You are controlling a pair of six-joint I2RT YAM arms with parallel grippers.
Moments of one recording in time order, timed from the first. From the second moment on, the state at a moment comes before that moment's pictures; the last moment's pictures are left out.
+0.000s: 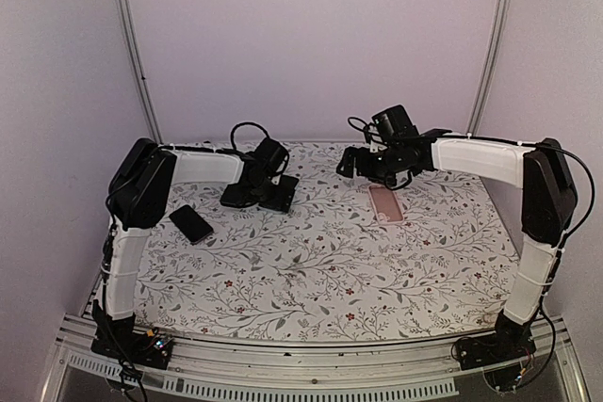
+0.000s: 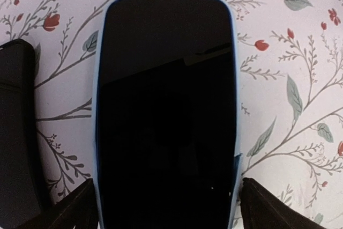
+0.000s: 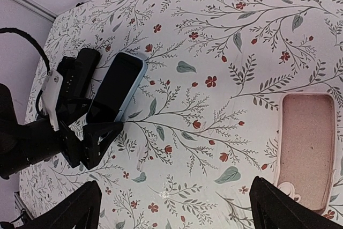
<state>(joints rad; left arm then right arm) -0.62 2.28 1.67 -0.45 -0.17 -0.25 0.59 1.87 1.46 -0.36 -0.08 0.55</state>
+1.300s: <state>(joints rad) -0.68 1.84 1.11 -0.20 0.03 -0.34 0.58 1.93 1.34 -0.10 -0.40 0.70</state>
